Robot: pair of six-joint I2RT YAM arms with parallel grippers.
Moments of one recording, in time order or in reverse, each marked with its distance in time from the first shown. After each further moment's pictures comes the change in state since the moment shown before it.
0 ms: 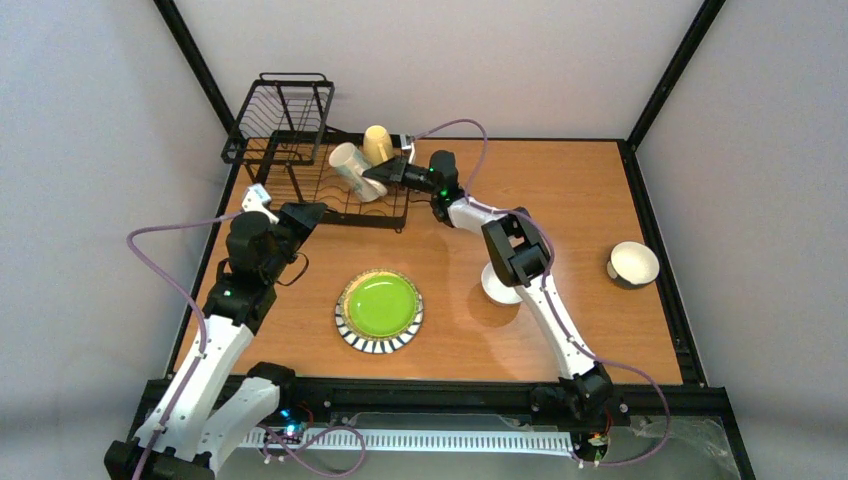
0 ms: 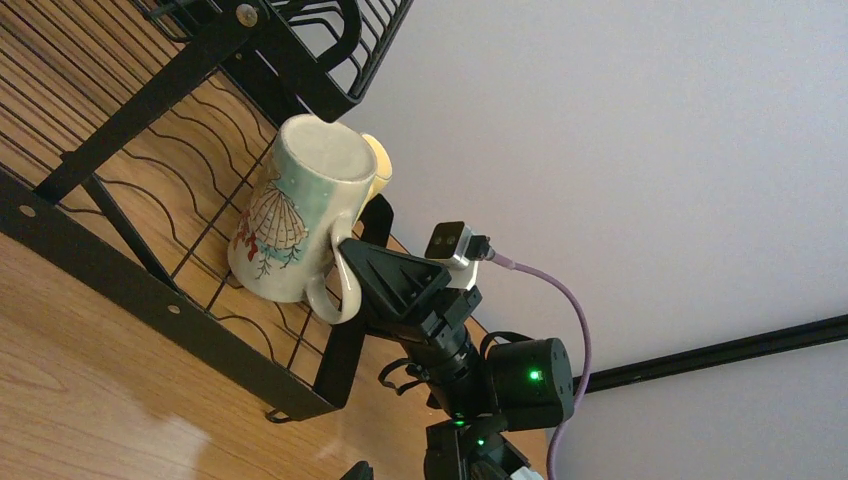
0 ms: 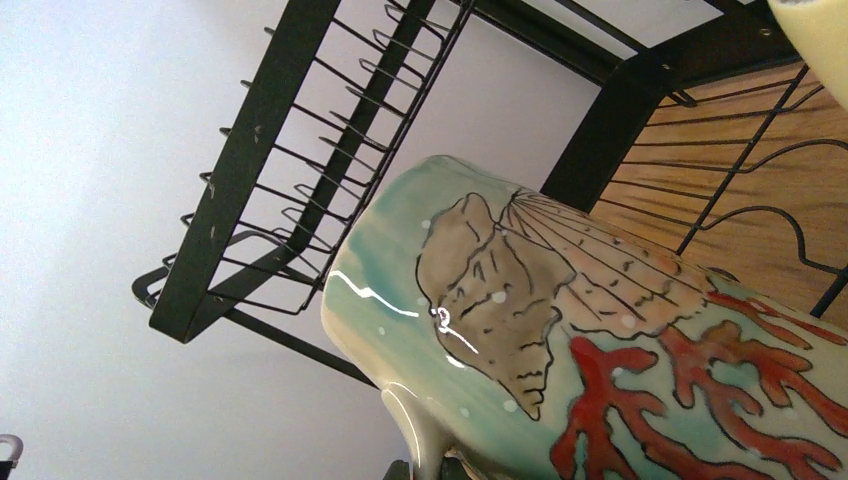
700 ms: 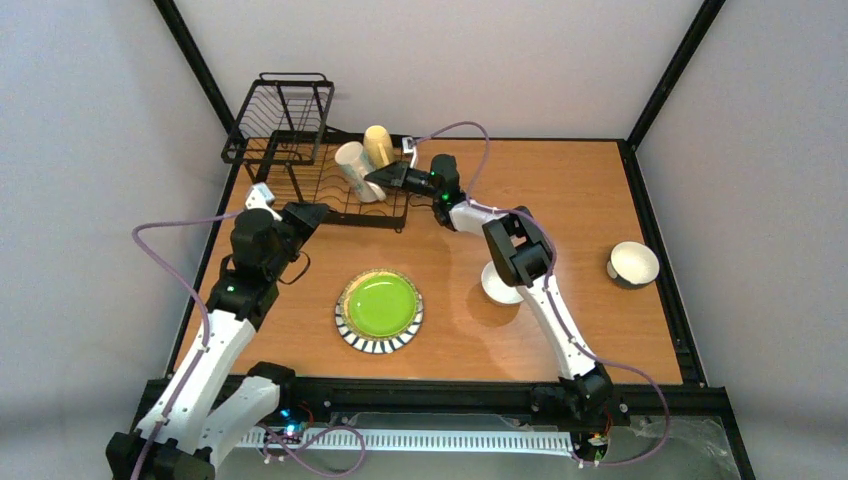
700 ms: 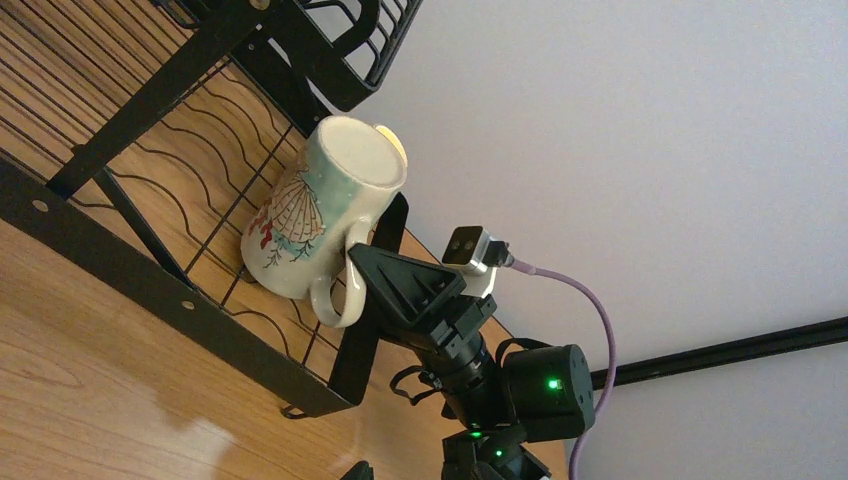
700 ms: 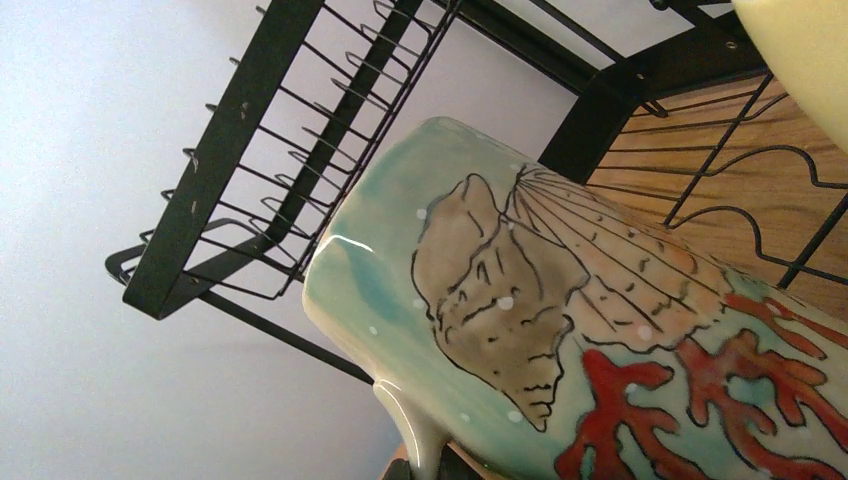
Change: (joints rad) left arm 0.000 0.030 0.000 0.002 -0.001 0.016; right arm 0.003 -0.024 -0.076 0.031 0.034 -0.058
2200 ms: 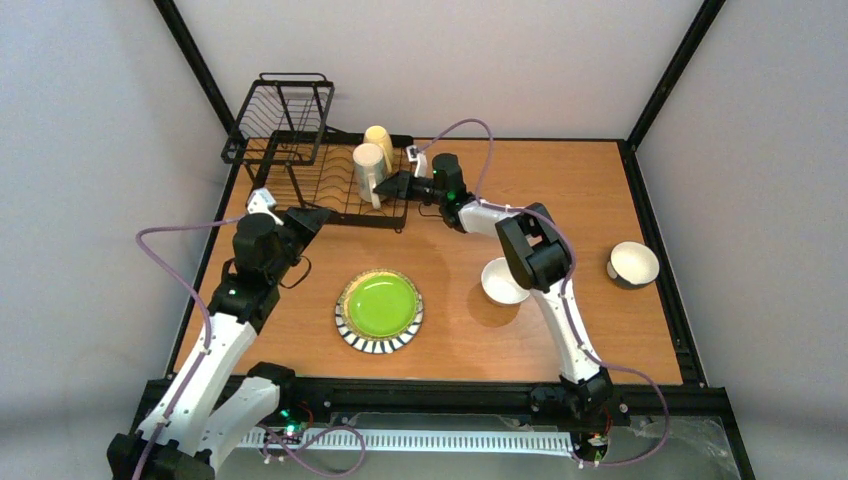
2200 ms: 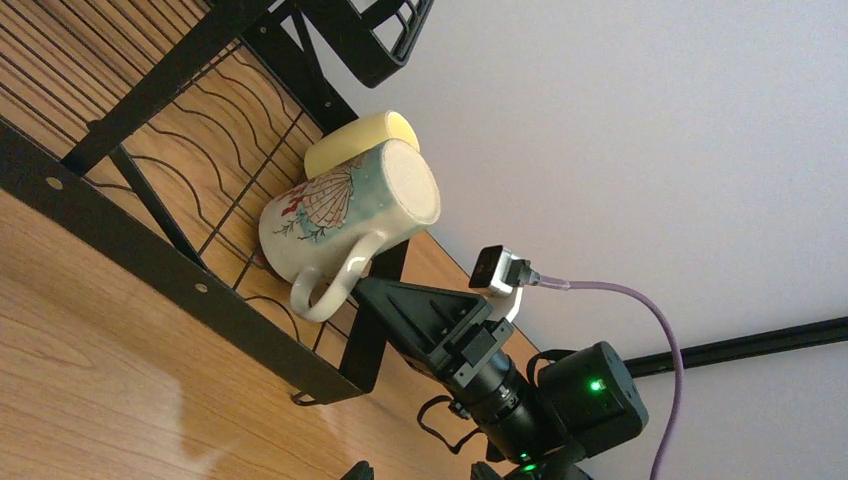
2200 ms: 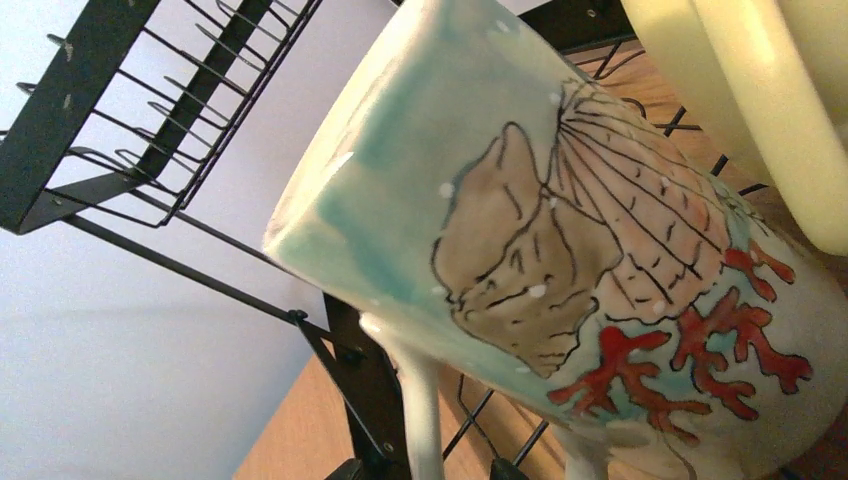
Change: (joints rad) left arm 0.000 -0.008 -0.037 0.009 0.007 -0.011; right arm 0.005 -0.217 -0.256 -0.273 0.099 -0.336
